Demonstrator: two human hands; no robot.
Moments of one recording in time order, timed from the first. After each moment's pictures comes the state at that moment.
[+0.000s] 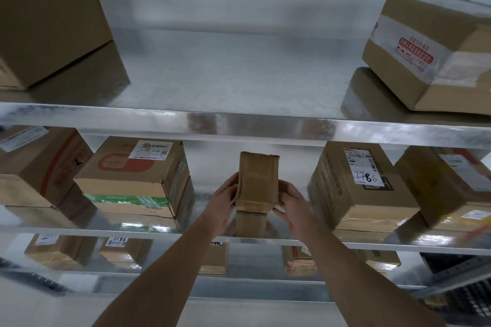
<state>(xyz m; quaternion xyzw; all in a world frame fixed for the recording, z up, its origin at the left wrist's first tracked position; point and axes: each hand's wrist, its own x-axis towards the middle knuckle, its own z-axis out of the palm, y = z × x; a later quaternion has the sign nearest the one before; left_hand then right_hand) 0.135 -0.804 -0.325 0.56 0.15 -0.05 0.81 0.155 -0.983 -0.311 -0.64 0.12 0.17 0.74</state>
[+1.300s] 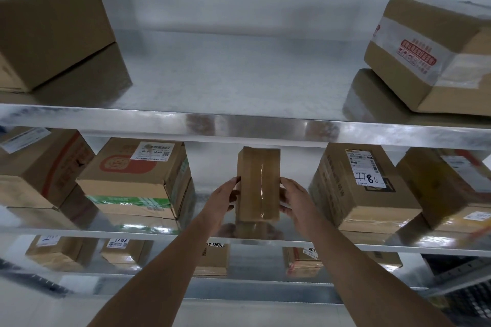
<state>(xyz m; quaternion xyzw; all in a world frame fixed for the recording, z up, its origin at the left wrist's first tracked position) 0.141 -0.795 -0.319 0.67 0.19 -0.10 0.71 0.164 -0.982 -0.294 -0.66 0.14 0.19 0.71</state>
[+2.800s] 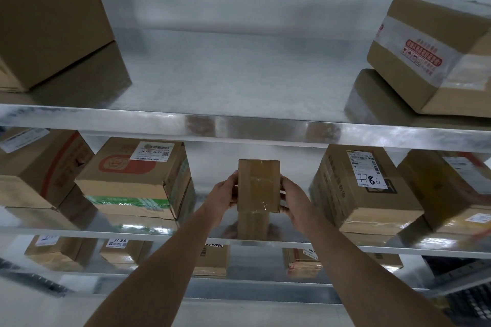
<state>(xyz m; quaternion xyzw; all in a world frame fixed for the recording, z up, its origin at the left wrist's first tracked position) 0.153 -0.797 -0.308 0.64 0.22 -0.10 0.73 0.170 -0.972 -0.287 -0.70 0.12 0.20 0.68</state>
